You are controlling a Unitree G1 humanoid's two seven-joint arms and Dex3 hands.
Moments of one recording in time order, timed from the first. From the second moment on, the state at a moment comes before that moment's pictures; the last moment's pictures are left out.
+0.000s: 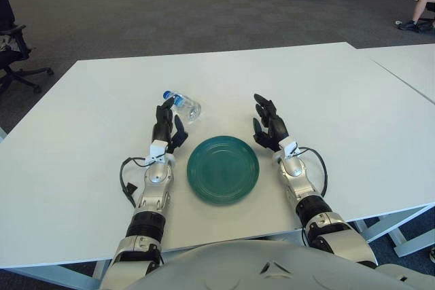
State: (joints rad) left arm -0.07 0.02 0.06 0.48 0.09 -0.41 0.15; right arm -0.26 0.05 0.10 0.88 -0.14 -0.70 -0.05
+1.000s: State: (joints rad) left arm -0.64 0.65 -0.29 0.80 1.04 -0.45 0.82; right arm -0.28 0.08 0.07 0.88 -0.13 -0.59 -0.05
